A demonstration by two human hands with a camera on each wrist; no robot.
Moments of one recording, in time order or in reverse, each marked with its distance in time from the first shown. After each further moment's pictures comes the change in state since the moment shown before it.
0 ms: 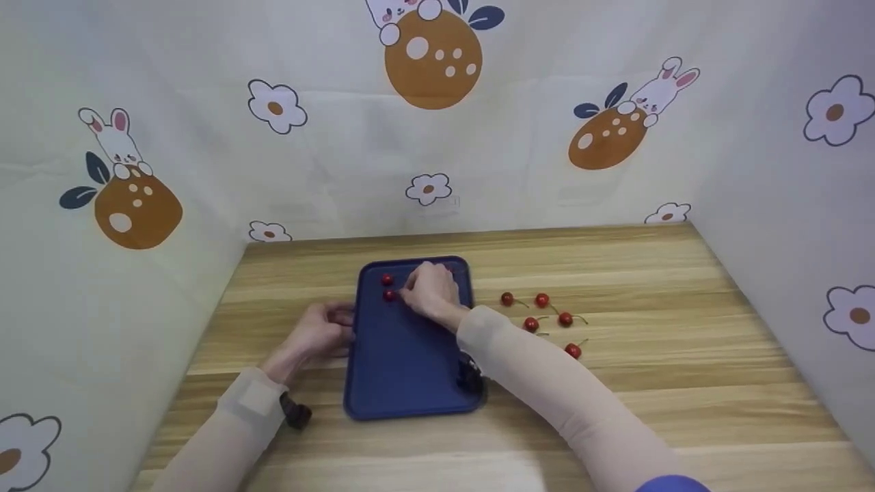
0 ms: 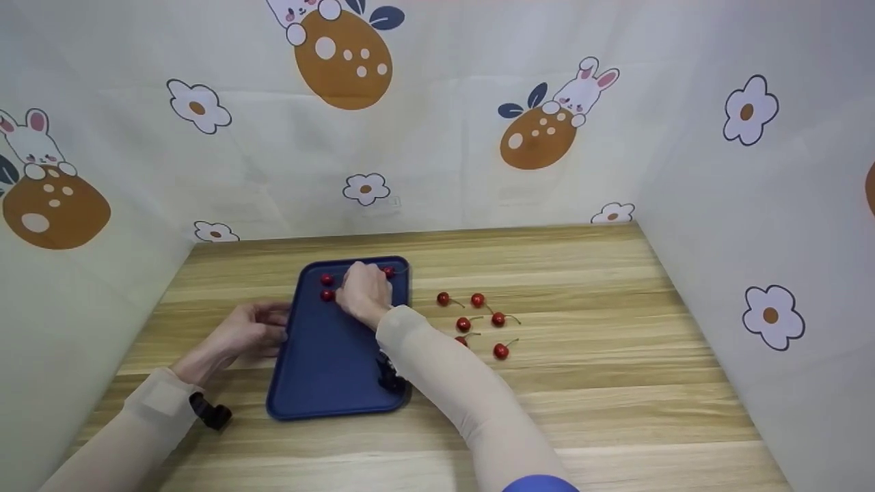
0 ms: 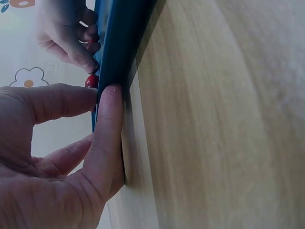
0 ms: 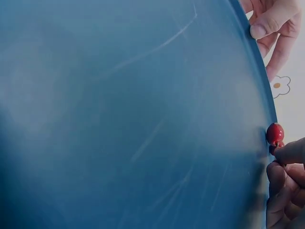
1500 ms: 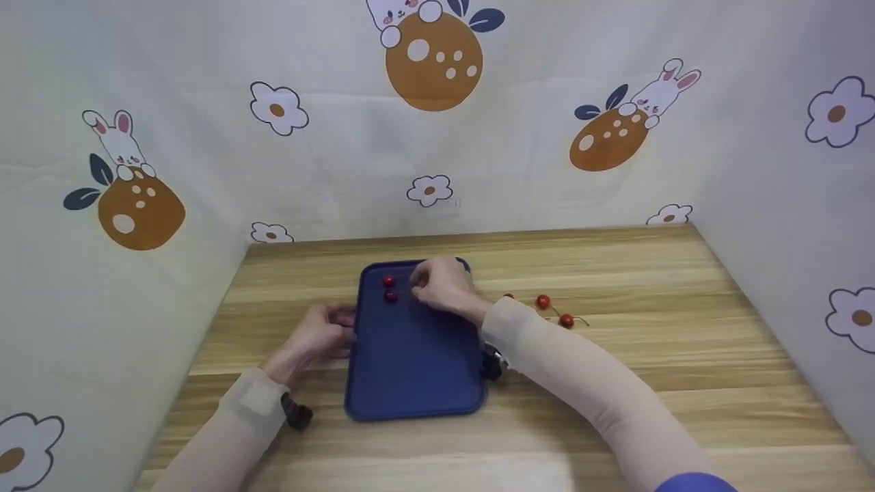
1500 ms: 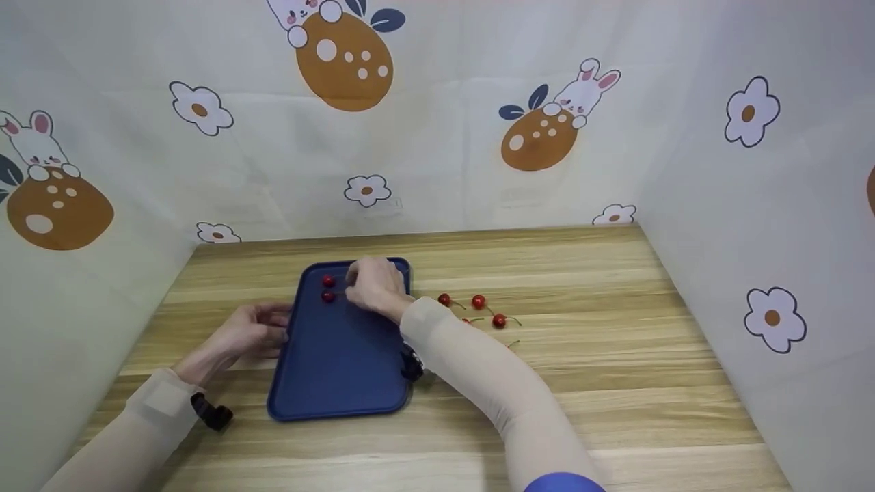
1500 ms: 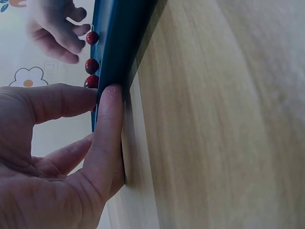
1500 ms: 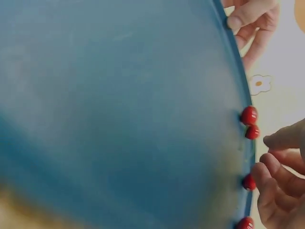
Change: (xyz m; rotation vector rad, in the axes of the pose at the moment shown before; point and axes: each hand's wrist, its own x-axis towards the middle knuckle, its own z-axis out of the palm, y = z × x) left_hand -0.002 0.001 0.002 -0.077 -0.014 -0.036; right_hand 0.002 0.015 -0.038 -0.040 -0.064 -0.238
